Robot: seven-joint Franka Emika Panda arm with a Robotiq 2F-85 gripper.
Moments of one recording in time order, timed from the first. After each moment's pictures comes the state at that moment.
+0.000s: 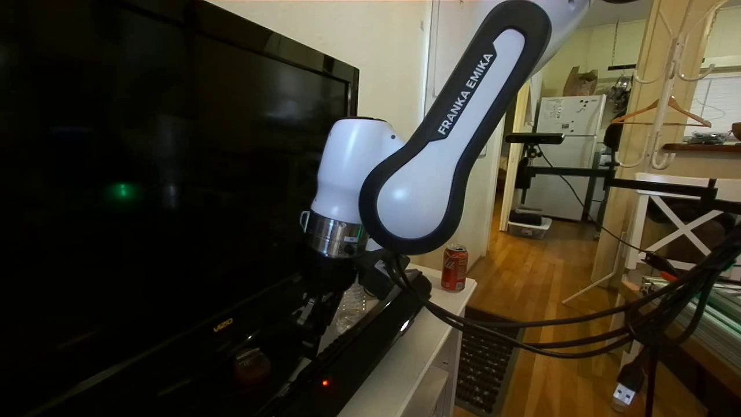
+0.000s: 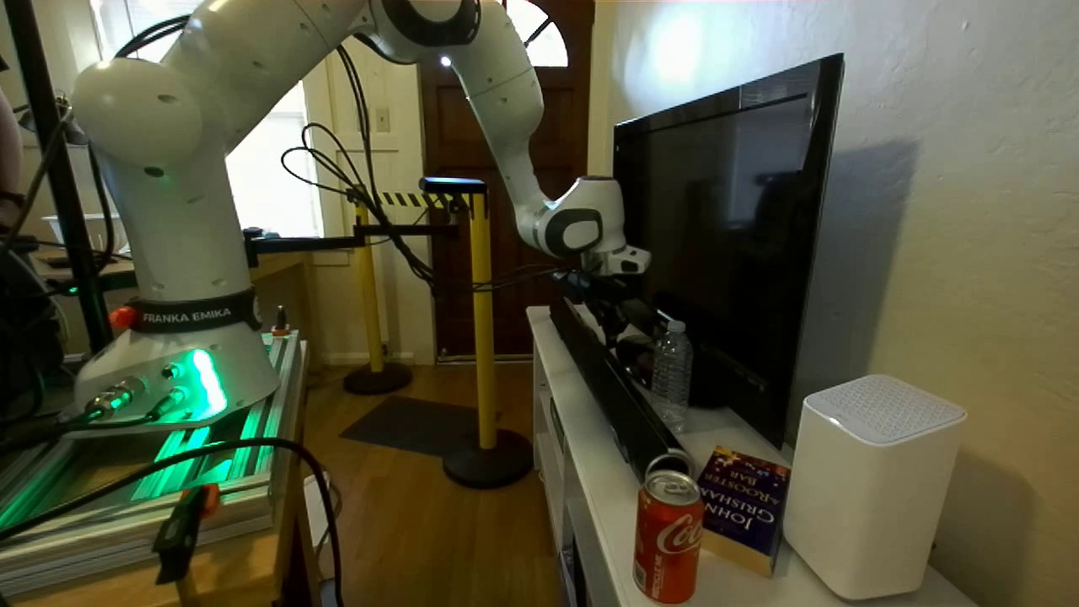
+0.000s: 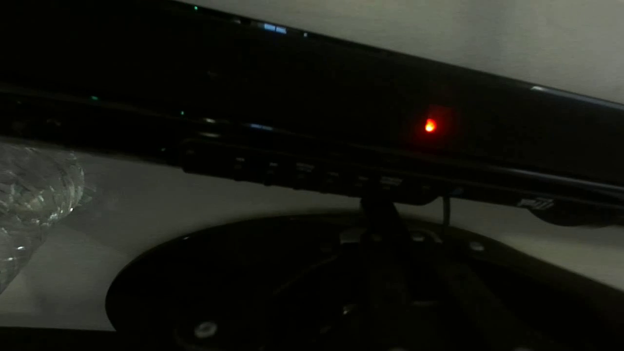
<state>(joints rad) 0.07 0.80 0.04 -1.84 0.05 2.87 0.12</state>
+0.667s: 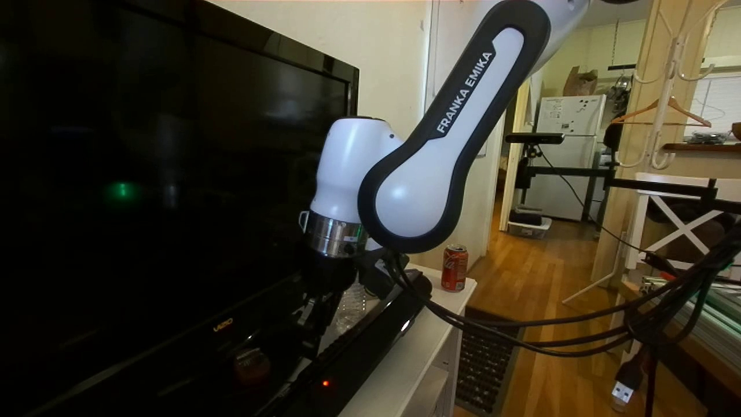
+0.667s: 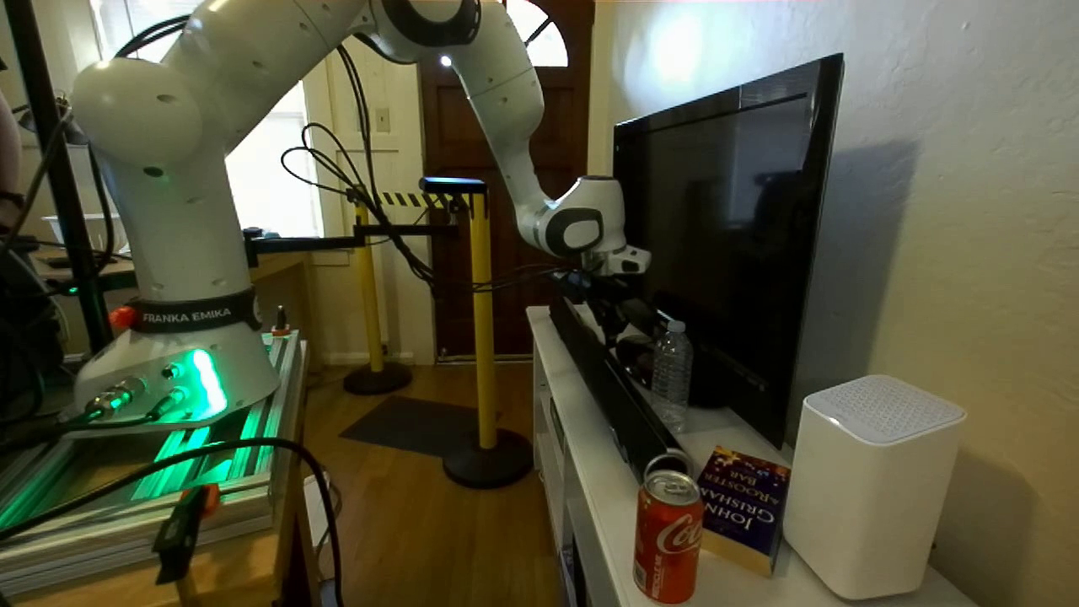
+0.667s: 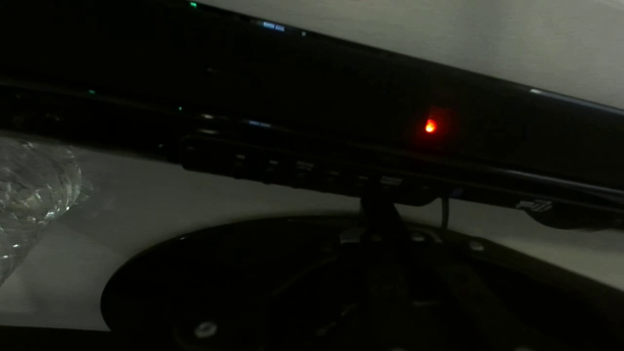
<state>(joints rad) 0.06 0.80 0.04 -1.84 0.05 2.86 0.11</state>
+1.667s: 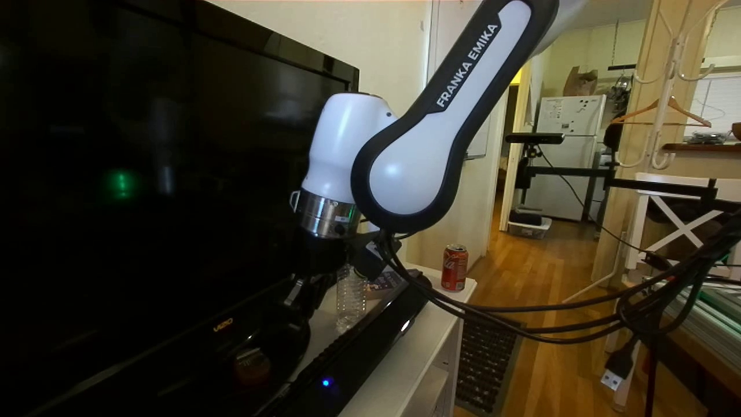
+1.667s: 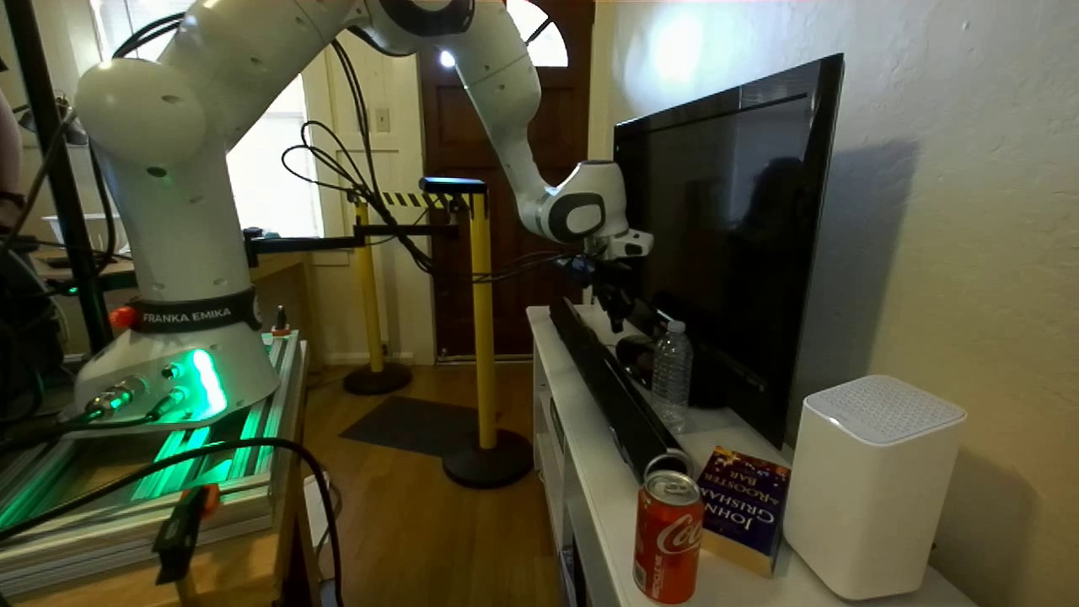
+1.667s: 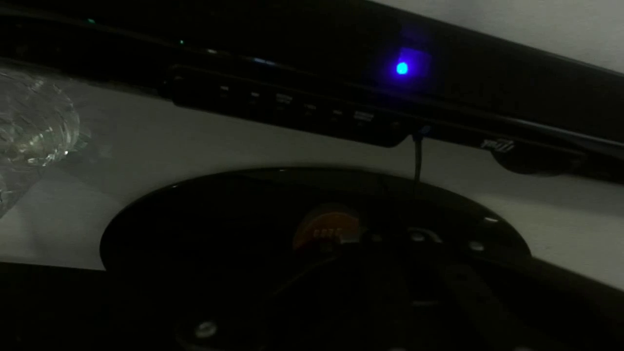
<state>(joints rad) 0.09 0.76 0.02 -1.83 0.05 2.86 0.11</state>
